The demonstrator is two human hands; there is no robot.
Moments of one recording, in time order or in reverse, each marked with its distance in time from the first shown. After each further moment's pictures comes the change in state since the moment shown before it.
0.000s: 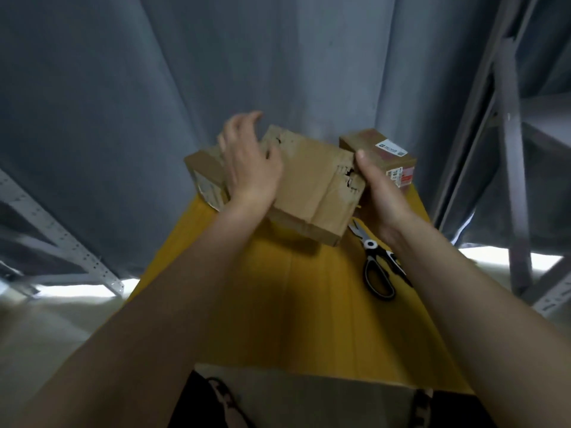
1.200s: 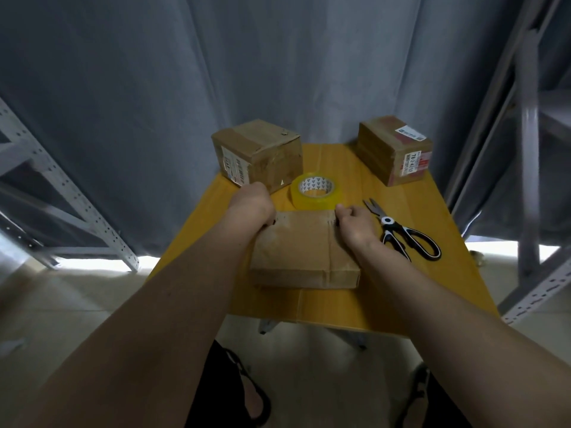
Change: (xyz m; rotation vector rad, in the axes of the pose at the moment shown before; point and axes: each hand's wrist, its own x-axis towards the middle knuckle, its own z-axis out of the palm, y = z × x) left_hand -0.048 -0.072 -0.029 0.604 -0.797 -0.342; right_hand -0.039 0.087 0.042 -0.768 0.224 0.132
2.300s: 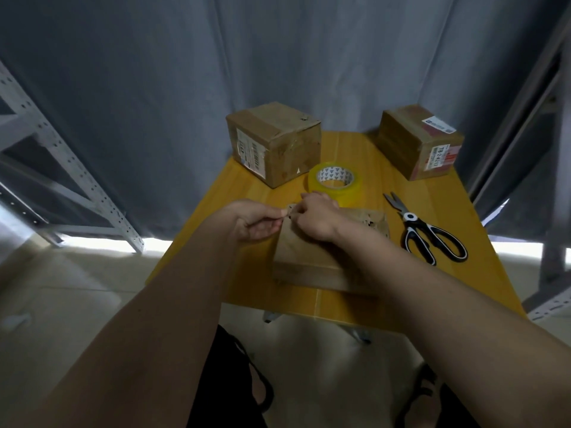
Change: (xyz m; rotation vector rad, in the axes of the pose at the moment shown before) left_hand 0.010 -0.063 0.029 -1.290 -0.533 -0.252; right_hand -0.012 -0.057 0.065 -0.673 -0.347 -0.401
